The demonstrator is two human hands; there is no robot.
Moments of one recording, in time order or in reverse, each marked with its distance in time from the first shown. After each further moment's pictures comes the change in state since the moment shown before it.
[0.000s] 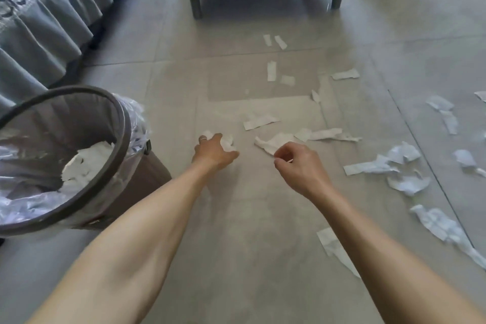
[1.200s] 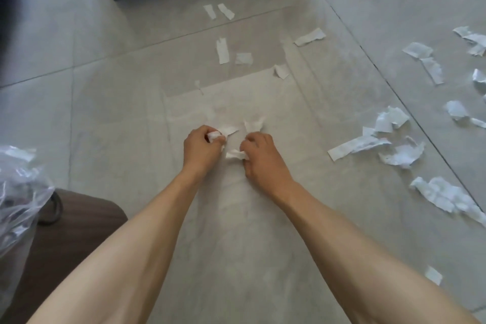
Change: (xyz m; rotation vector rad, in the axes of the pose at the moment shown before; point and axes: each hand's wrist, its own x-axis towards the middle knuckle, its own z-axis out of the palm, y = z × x) left_hand 0.068 0.050 0.059 -0.355 0.119 0.274; right_hand 0.095 0.090 0.076 -0.232 0.125 -0.257
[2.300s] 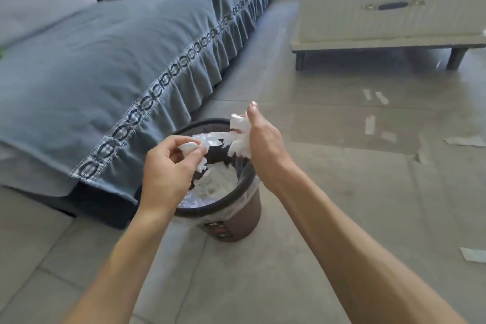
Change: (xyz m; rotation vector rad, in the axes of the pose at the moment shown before) left_hand -0.245 0.011 -0.316 -0.339 0.751 0.029; right_hand -0.019 -0.366 -0.080 1.024 -0.376 0.105
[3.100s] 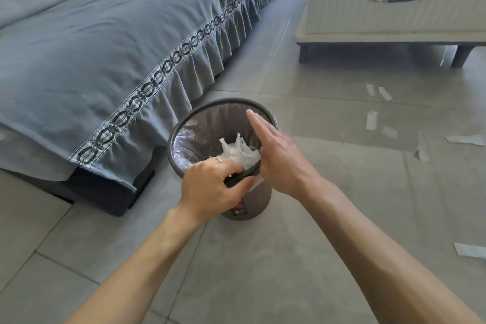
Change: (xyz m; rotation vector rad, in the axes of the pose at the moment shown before) left_hand -0.020 -0.050 0.030 0.655 -0.268 0.582; right_hand -0.015 0.035 -0.043 -0.938 -0.202 -0.499
